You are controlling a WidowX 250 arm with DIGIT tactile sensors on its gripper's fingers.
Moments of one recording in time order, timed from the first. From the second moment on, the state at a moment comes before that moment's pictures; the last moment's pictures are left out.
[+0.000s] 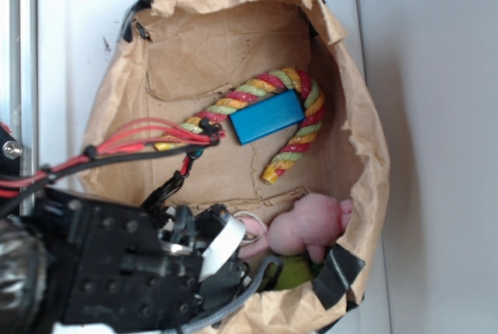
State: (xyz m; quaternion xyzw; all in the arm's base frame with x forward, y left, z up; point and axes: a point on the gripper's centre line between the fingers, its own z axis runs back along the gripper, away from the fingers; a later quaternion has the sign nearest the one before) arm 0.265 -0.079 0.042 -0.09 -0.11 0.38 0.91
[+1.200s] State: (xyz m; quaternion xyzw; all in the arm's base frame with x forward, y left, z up) arm 0.283 0.011 0.140 -0.02 -0.18 0.22 0.96
